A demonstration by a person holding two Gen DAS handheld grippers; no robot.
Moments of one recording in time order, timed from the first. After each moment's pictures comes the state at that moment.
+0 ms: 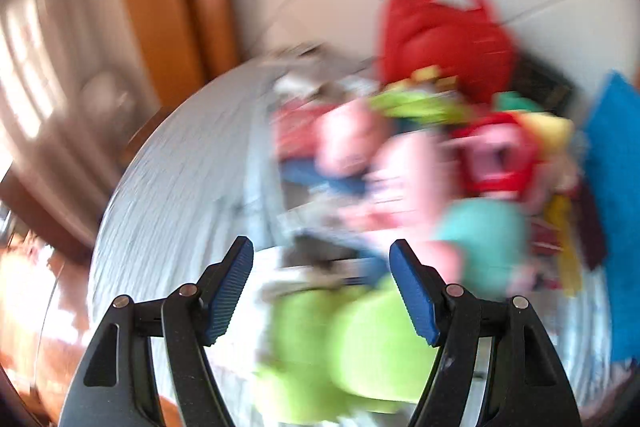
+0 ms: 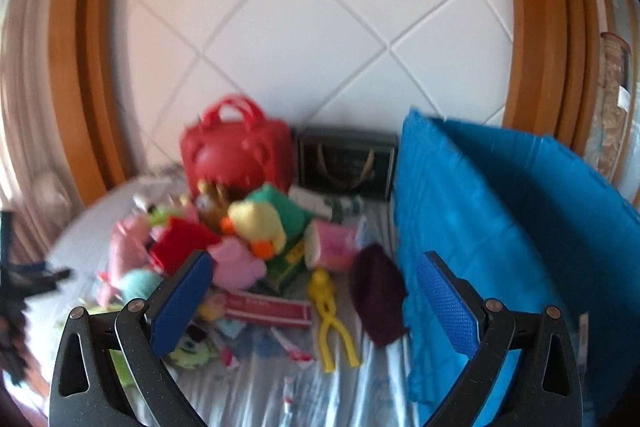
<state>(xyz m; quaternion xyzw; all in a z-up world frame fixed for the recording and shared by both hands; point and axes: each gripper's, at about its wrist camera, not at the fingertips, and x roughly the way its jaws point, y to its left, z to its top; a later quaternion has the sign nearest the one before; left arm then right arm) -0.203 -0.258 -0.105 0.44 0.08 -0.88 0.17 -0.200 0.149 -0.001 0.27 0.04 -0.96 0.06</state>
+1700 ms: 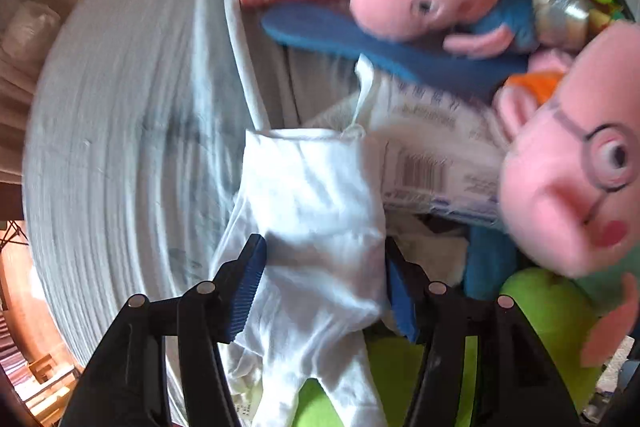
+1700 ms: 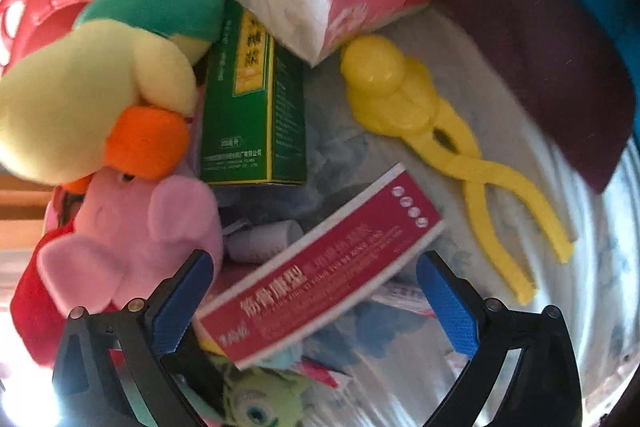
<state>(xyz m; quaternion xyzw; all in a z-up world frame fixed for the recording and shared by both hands) -0.290 -0.311 -0.256 0.68 0.11 -0.72 0.07 -0.411 0.117 -0.246 0.65 -0.26 -0.71 -0.03</state>
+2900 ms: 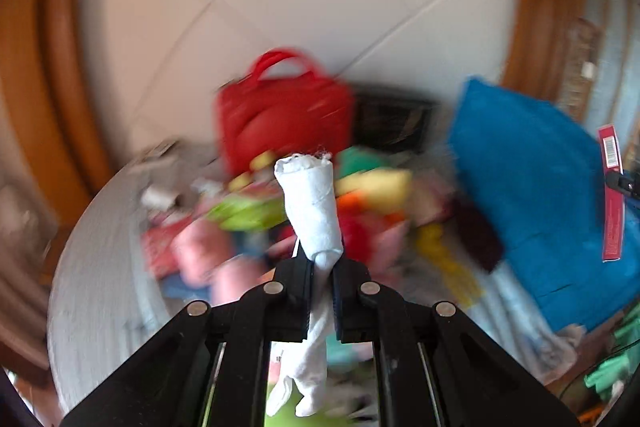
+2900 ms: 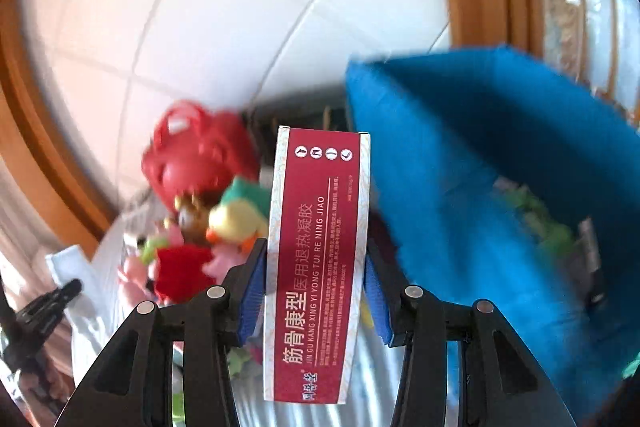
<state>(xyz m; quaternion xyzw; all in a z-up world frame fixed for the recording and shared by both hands) -0.223 -0.134 0.010 0.33 0.01 -0.94 -0.09 -0.209 0.183 0.055 0.33 -0.11 -0.94 -0.02</state>
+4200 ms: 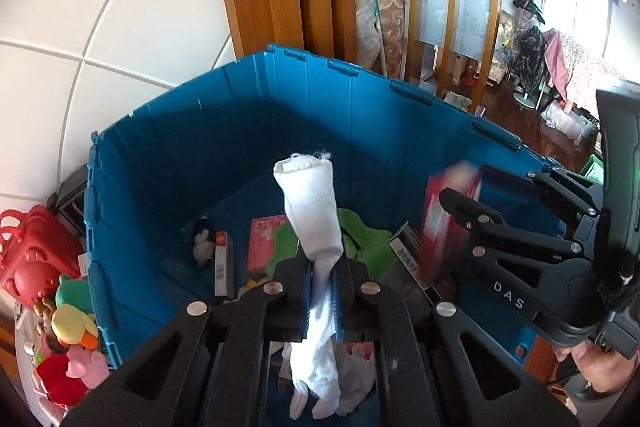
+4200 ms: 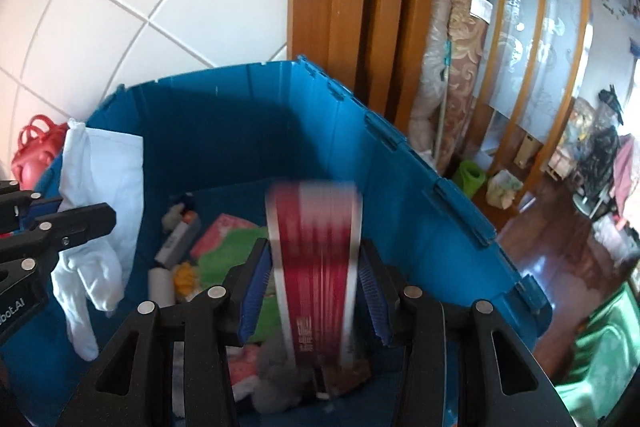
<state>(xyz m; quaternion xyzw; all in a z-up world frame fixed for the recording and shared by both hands) -0.226 0.395 0.047 0.36 -0.16 -0.86 -0.32 -0.174 0.528 0.020 0.35 -0.02 -0.92 -0.15</state>
